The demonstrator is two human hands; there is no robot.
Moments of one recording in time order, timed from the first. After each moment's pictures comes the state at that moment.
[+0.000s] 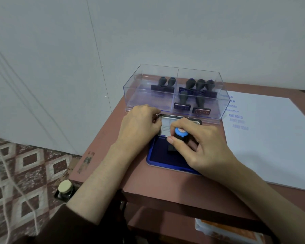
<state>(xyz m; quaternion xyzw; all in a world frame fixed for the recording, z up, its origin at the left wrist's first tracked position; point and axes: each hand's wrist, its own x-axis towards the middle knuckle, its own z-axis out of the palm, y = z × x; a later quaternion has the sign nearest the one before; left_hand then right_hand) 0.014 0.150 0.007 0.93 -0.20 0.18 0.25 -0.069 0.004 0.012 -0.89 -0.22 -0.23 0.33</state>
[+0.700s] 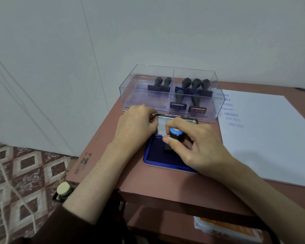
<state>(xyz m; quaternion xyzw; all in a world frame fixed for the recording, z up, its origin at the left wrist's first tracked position) 0.013 0.150 0.011 0.94 -0.20 0.17 0.23 -0.067 0.004 0.013 -0.89 -0.23 -0.22 0.32</state>
